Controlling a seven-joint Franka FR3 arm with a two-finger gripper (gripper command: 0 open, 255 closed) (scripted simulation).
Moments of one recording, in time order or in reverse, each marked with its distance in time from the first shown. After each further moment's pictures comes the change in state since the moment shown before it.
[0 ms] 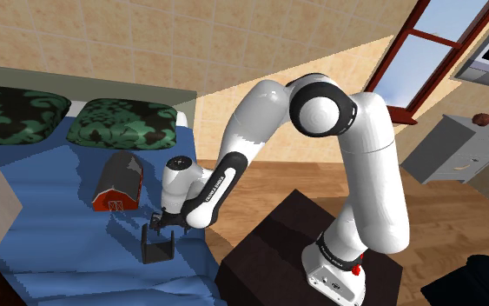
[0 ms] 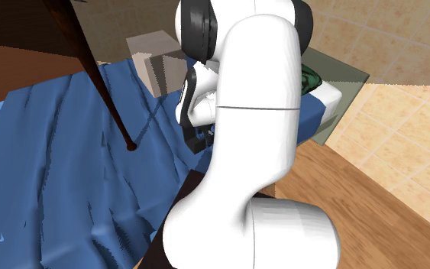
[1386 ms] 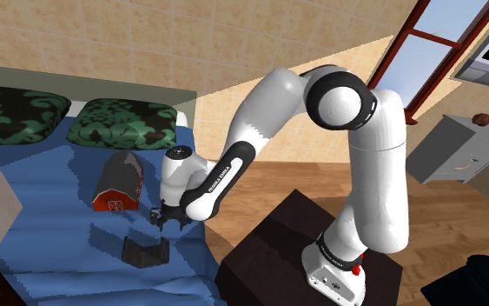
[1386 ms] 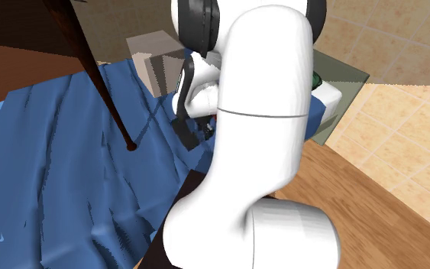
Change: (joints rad) arm -0.023 -0.103 0.038 -0.034 0.027 -0.068 -0.007
